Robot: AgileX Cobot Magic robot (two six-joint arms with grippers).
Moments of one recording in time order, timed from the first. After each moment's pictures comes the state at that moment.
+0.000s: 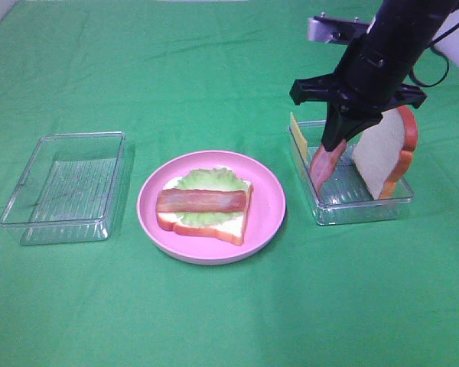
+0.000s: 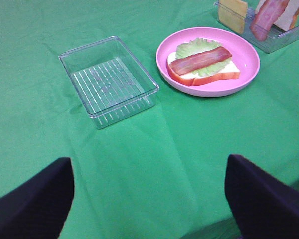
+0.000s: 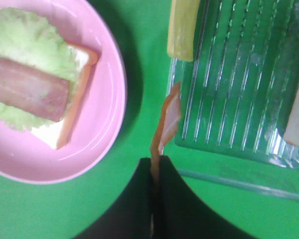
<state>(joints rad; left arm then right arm) -0.43 -0.01 -0.50 -0.02 1.05 0.01 0.30 1.86 -1.43 0.18 1.00 -0.03</state>
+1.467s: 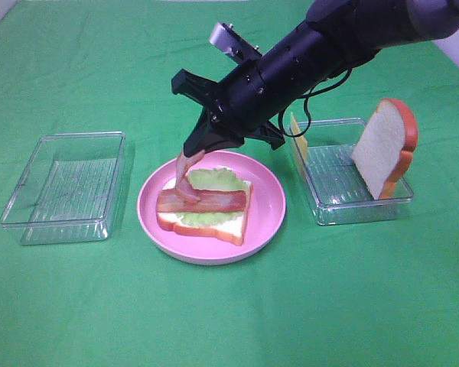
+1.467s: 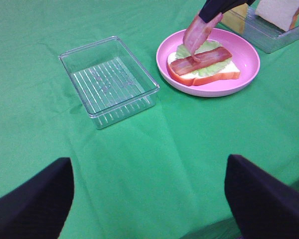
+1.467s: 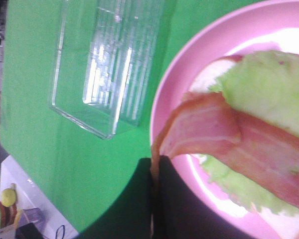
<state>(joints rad) -0.43 -0.01 -0.50 -0.02 1.05 0.01 0.48 2.04 -1.43 0.83 0.73 -0.27</state>
